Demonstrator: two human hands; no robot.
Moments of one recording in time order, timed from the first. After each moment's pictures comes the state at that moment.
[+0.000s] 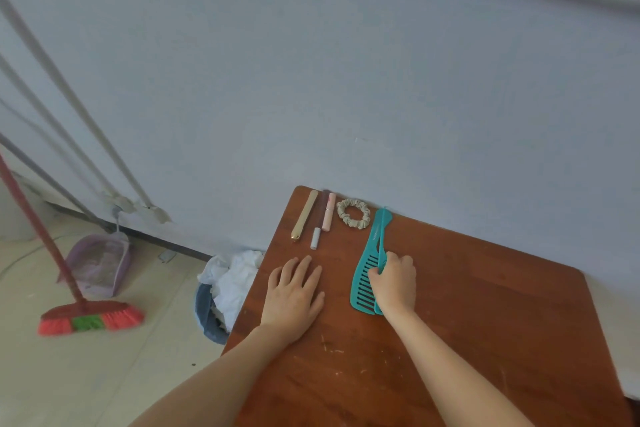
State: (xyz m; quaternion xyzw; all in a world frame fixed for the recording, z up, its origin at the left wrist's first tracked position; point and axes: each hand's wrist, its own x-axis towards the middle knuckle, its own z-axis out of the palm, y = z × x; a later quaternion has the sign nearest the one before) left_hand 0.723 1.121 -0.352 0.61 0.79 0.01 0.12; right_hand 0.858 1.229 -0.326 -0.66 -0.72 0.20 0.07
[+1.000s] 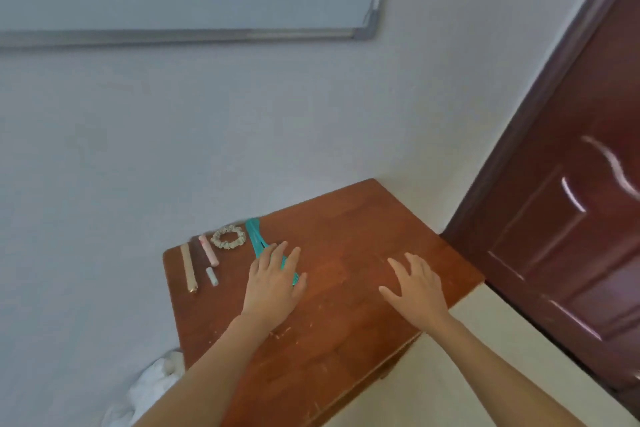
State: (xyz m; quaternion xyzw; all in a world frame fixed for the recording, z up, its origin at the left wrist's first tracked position) left_hand 0.762 1.125 -0.270 0.83 0.53 0.12 0.09; right_hand 0.997 1.053 -0.259 -0.80 -0.59 0.08 0.01
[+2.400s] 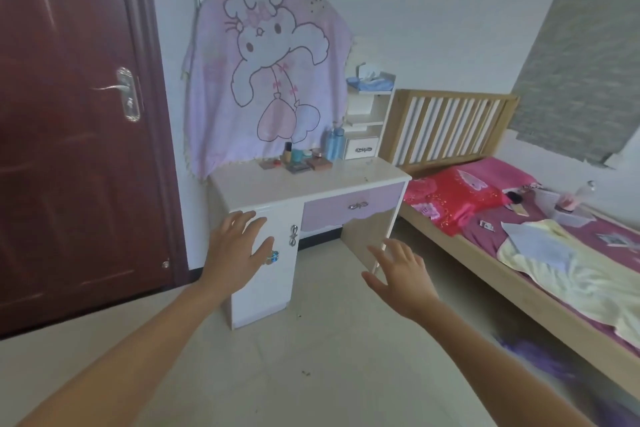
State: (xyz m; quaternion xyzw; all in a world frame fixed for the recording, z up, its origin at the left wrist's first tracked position) left_hand 1.251 0.542 -0.177 0.92 -0.22 0.23 0.25; right_hand 1.152 0.281 -0.160 -1.00 0.03 -0.07 0.01
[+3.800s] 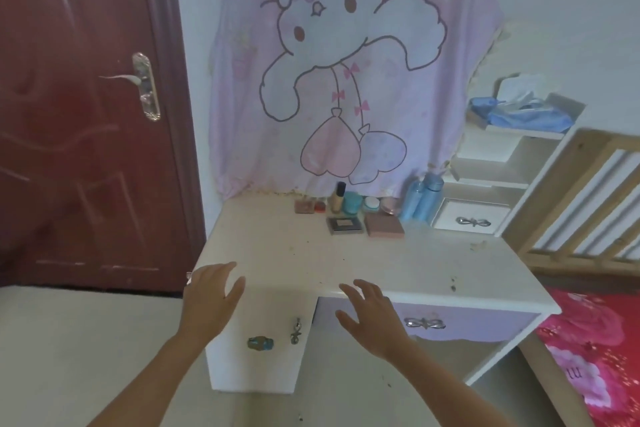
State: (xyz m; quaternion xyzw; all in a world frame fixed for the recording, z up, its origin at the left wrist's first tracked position) left_hand 1.611 0.373 -0.269 0.93 0.16 0.17 0.28; right_hand 1.667 0.106 -0.246 -0.96 -0.25 0.07 0.09
